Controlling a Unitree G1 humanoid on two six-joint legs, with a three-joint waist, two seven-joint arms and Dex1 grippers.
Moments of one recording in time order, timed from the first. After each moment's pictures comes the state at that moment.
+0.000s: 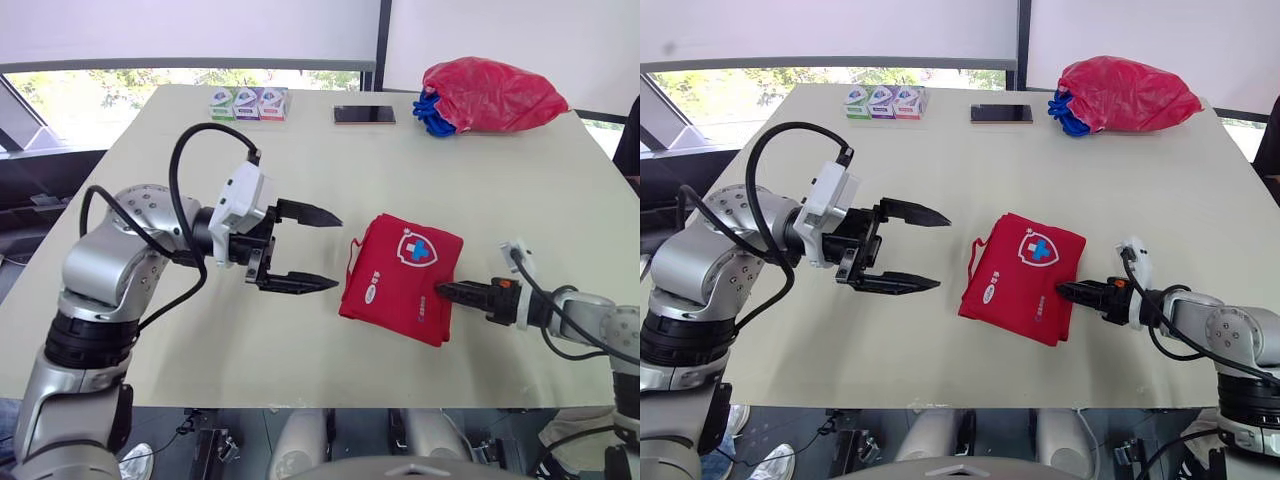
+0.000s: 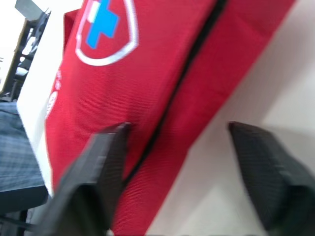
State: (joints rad) left arm -0.55 0.84 -0.01 -0.30 -0.63 0.55 -1.35; right arm -0.22 -0.57 -0.25 -0.20 0.93 1.28 0.59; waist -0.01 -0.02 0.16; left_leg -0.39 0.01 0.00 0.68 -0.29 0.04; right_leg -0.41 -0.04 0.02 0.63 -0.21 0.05
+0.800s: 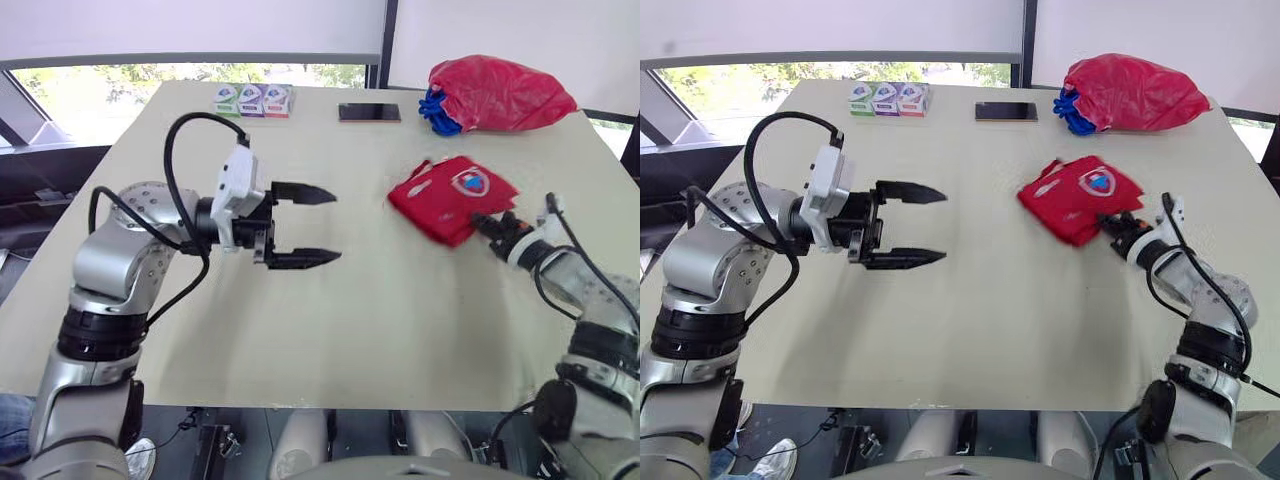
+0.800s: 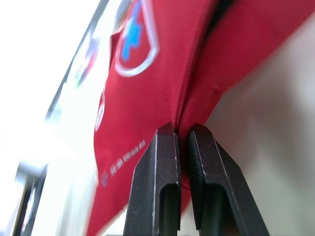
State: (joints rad) left arm -0.59 0.78 0.00 -0.21 -0.57 0.47 -1.22; right arm -0.57 -0.27 -0.67 0.24 0.95 0.99 0.03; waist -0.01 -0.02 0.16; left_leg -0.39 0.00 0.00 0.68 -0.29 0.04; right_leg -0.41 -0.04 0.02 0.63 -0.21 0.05
